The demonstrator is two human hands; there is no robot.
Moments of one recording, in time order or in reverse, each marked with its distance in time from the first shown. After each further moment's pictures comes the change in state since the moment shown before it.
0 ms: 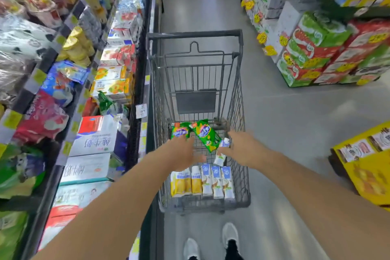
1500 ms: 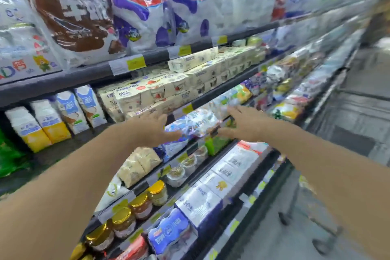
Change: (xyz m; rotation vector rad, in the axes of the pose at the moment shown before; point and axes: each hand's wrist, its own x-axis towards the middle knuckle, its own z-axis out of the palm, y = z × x) left_hand -0.901 0.079 0.268 -0.136 0.353 -1.026; right_hand -0.662 -0.303 0.157 -0.534 0.203 -1.036
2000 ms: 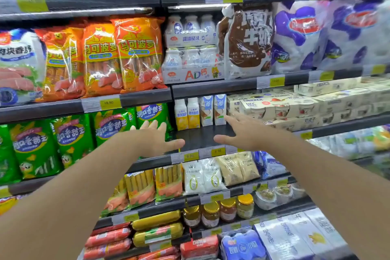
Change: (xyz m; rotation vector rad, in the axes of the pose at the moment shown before) left_hand -0.210 -0.199 0.051 -0.171 0.005 -0.642; right_hand 0.012 -0.287 -0.032 0.046 -0.003 -0.556
